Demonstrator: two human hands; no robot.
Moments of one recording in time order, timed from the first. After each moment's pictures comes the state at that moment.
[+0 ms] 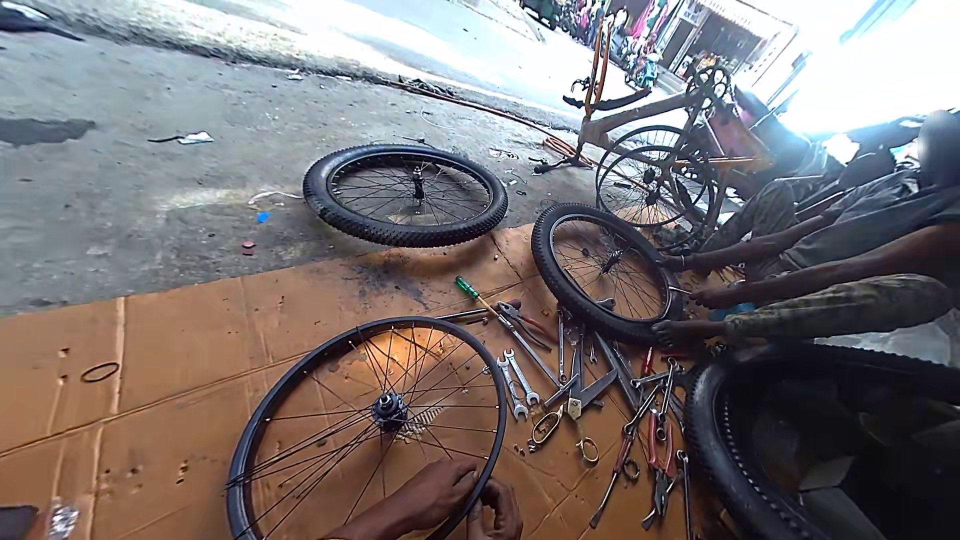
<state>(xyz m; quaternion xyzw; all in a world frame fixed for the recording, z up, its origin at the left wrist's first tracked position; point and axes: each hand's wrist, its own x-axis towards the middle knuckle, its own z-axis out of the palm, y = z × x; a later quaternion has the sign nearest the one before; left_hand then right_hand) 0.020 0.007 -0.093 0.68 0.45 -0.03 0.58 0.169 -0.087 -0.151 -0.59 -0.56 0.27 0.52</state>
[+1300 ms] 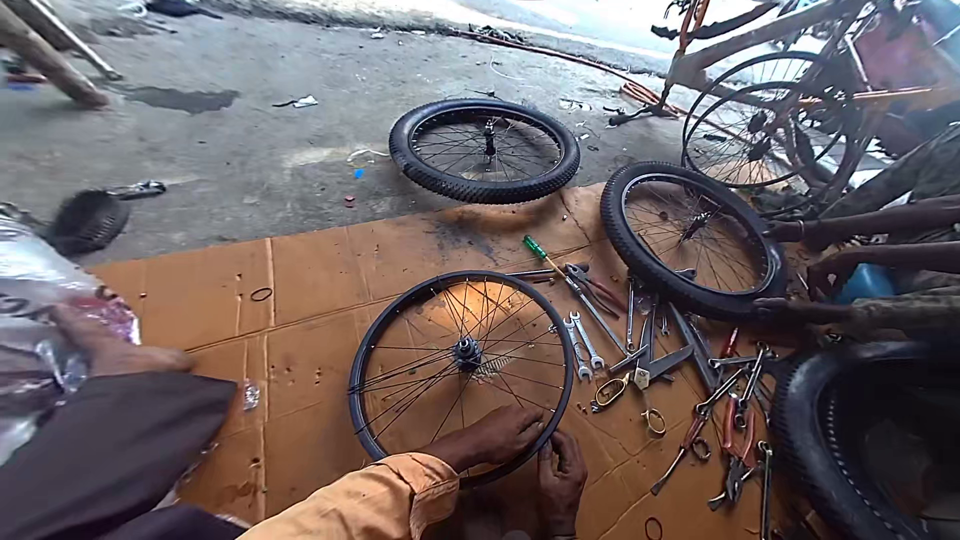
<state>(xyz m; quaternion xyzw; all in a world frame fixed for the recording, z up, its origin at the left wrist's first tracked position) 0.011 -0.005 -0.107 0.72 0.42 0.04 0.56 0.171 -0.089 -0.162 -0.59 -0.57 0.26 0.51</state>
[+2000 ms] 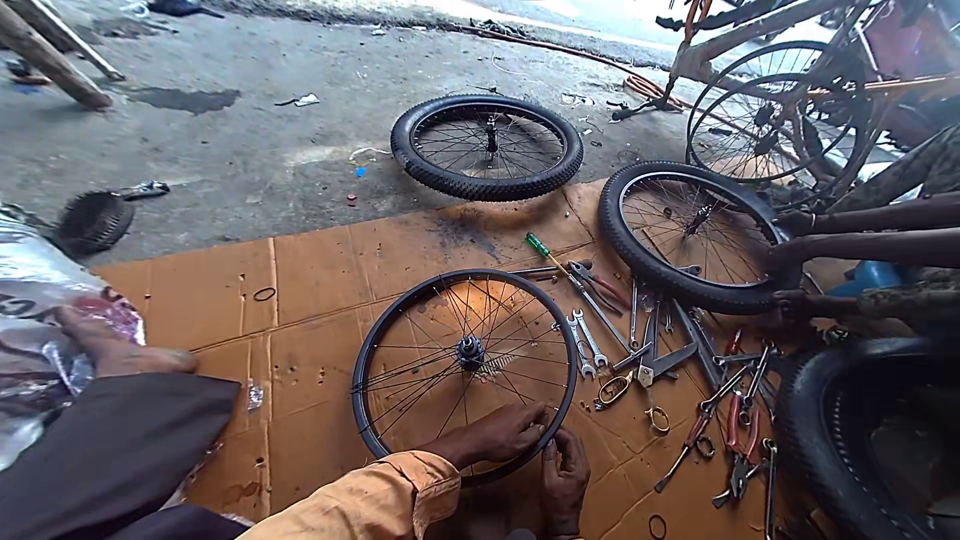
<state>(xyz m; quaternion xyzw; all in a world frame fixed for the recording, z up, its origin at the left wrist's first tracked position) 0.010 -0.001 -0.108 0.72 0.40 0.04 0.57 0.170 -0.087 -0.163 -0.59 -0.56 0.27 0.52</state>
